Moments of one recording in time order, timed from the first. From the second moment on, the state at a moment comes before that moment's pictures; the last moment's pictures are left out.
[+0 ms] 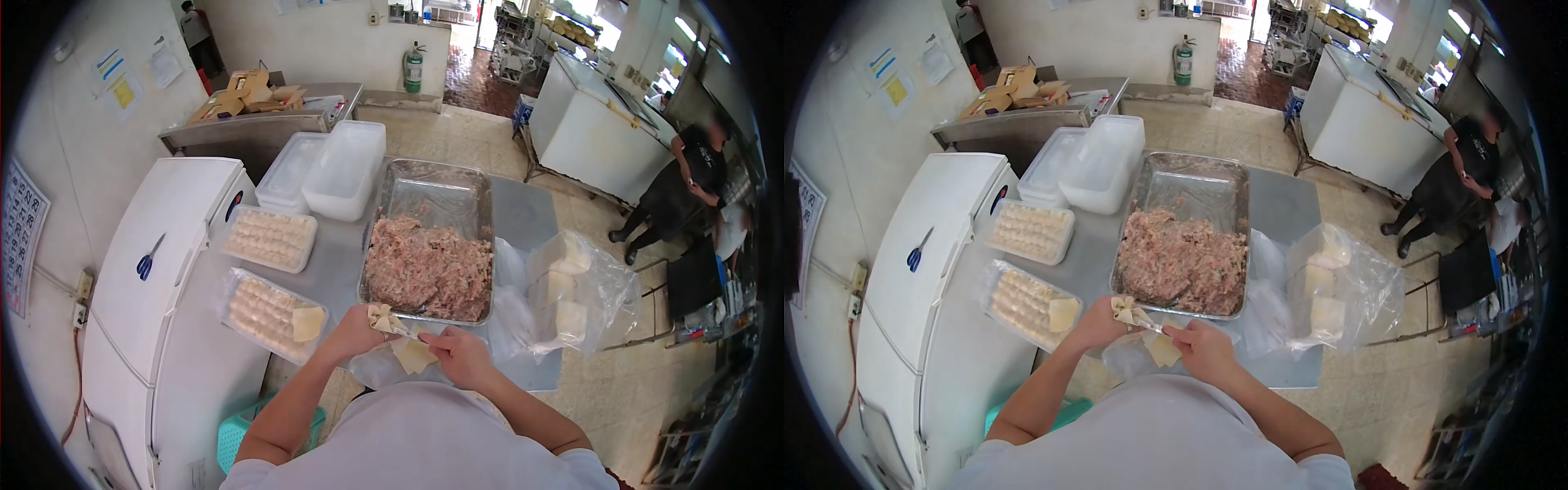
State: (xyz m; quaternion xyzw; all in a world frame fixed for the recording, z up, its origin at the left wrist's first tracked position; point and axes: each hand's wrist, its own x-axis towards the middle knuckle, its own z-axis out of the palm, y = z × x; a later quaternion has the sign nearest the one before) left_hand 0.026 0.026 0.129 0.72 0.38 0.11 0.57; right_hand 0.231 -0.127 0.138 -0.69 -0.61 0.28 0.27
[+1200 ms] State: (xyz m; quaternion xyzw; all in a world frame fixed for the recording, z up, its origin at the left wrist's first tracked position) left_hand -0.059 -0.024 0.055 0.59 0.54 0.35 0.50; right_hand 0.188 -0.106 0.138 -0.66 -0.42 0.52 0.34
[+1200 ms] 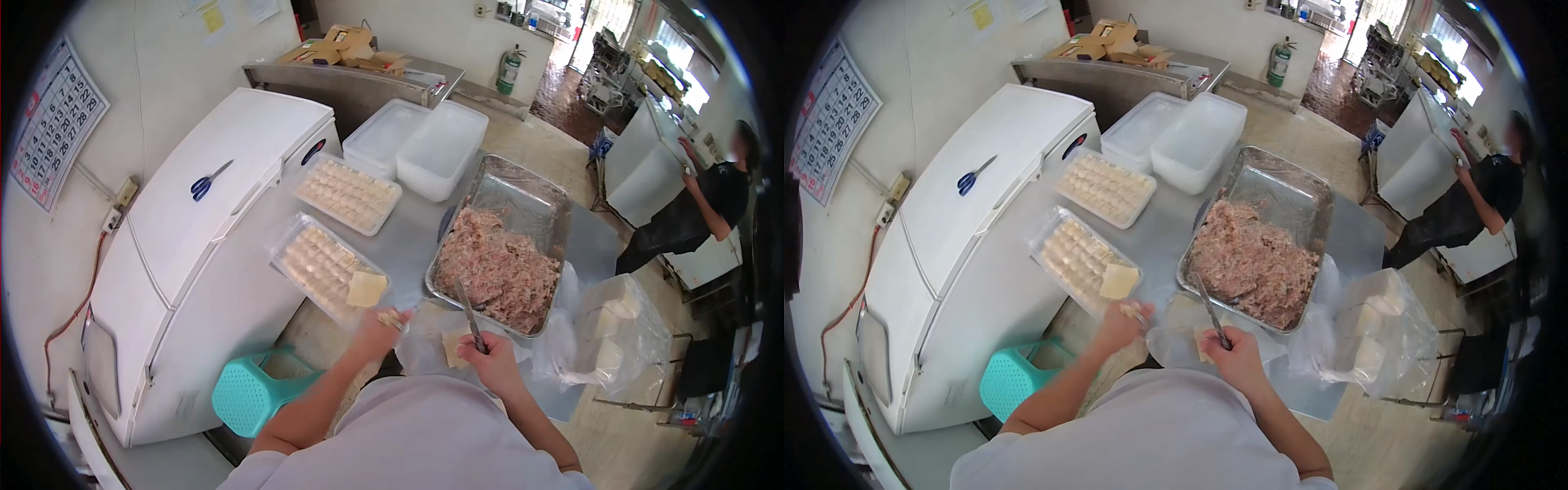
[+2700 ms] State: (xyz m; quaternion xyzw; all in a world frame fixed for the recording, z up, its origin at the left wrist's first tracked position) left_hand -0.154 0.026 0.063 0.64 0.69 0.04 0.32; right_hand 0.206 -0.122 0.102 -0.65 -0.38 0.52 0.39
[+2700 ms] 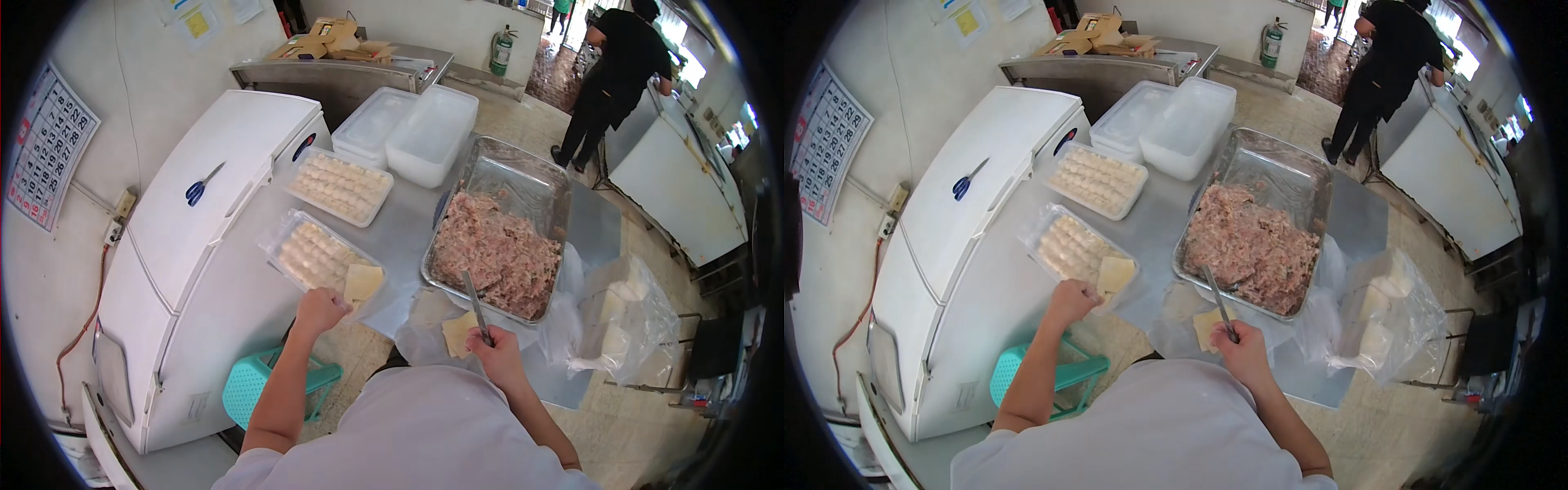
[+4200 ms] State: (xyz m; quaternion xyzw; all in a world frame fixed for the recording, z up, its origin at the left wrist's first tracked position) left_hand 0.073 -0.025 0.023 0.80 0.35 0.07 0.47; right_hand 0.245 -0.182 0.056 -0.71 -0.30 0.45 0.45
